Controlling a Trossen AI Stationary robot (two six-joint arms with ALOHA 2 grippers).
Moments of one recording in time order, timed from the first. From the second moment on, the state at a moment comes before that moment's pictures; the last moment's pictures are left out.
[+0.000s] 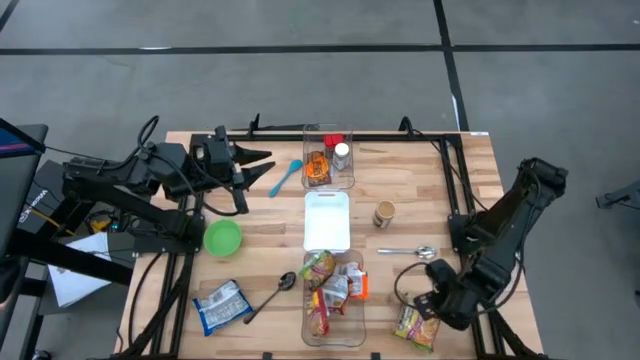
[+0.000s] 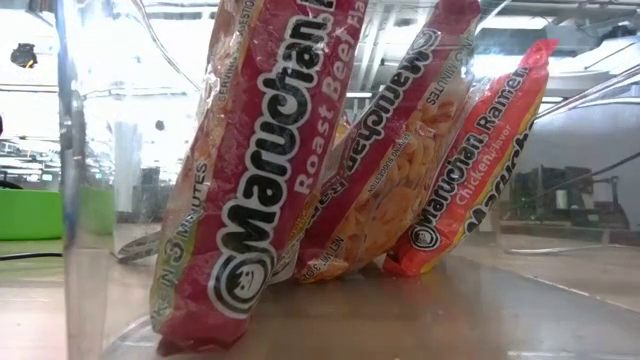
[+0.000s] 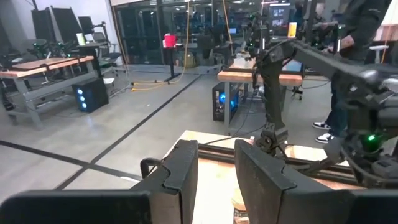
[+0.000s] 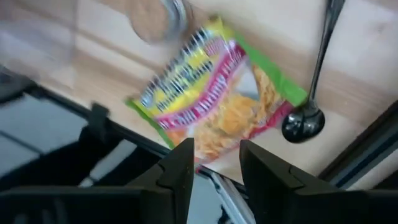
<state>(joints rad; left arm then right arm) -0.19 1.02 1.29 -0.31 -0.57 0.02 0.96 1.36 1.04 -0.94 0.02 2.12</state>
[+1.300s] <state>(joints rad) -0.15 1.08 1.29 -0.12 -0.57 0.02 1.00 1.31 0.53 -0.43 0.03 2.14</state>
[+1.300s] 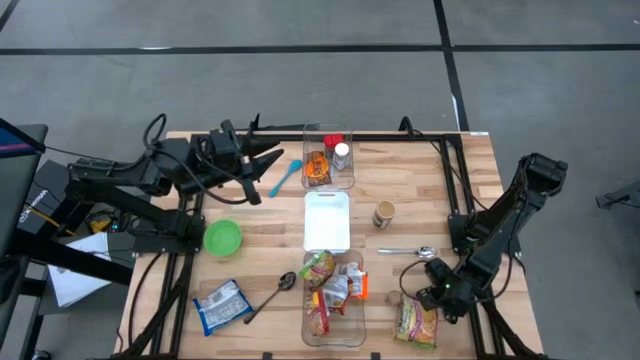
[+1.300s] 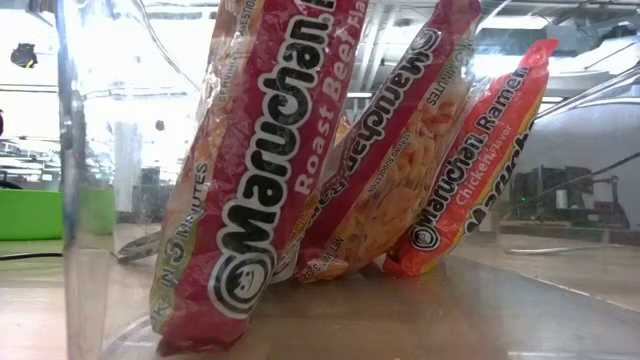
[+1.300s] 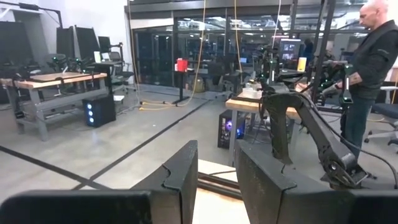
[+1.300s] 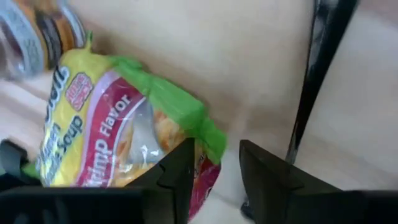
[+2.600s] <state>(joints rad) -0.15 1.08 1.29 -0.14 -0.57 0.02 1.03 1.06 0.82 -0.30 0.55 1.78</state>
